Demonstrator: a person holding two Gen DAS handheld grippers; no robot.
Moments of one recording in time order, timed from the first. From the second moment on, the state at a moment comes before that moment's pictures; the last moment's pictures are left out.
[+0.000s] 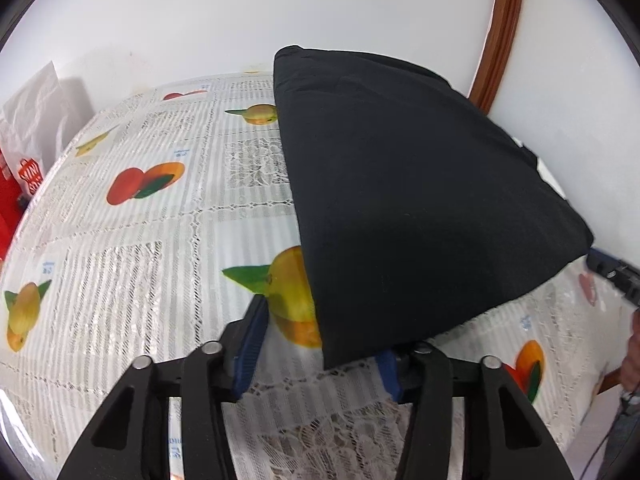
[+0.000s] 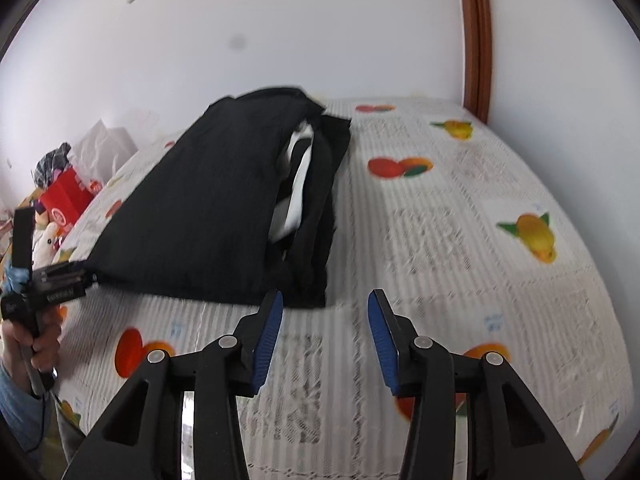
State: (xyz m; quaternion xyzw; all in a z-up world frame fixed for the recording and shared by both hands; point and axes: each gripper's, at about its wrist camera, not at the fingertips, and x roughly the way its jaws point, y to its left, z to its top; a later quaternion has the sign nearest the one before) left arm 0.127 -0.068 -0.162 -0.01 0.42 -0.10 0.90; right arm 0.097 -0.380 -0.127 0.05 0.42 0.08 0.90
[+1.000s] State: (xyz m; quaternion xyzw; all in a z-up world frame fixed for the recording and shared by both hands) left arm 0.126 -0.052 -0.154 -0.03 0.42 -0.07 0.90; right arm 0.171 -0.331 -0.150 0.05 0.41 0.04 0.91
